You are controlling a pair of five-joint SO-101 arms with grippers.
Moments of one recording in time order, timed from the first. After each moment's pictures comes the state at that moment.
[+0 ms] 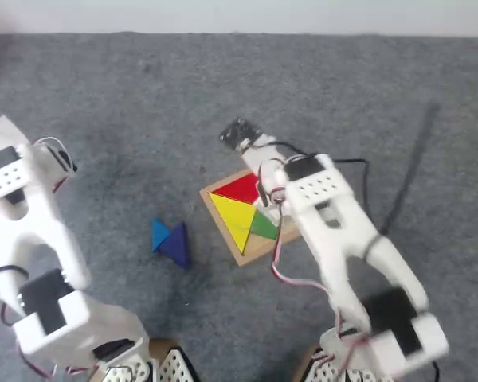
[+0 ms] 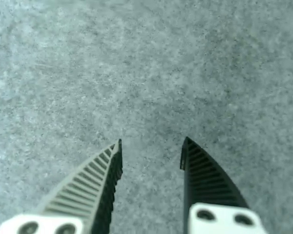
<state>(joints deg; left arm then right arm) -35.9 3.3 16.4 62.5 13.5 -27.1 -9.1 26.0 62.2 24.9</state>
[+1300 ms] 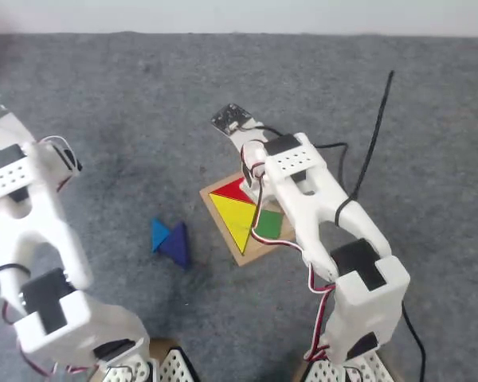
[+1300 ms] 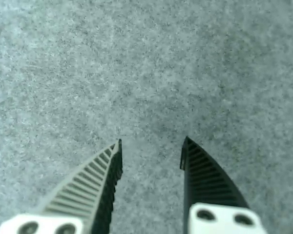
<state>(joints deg) -35.5 3.3 16.4 62.6 13.1 -27.8 16.7 6.2 62.1 20.3</state>
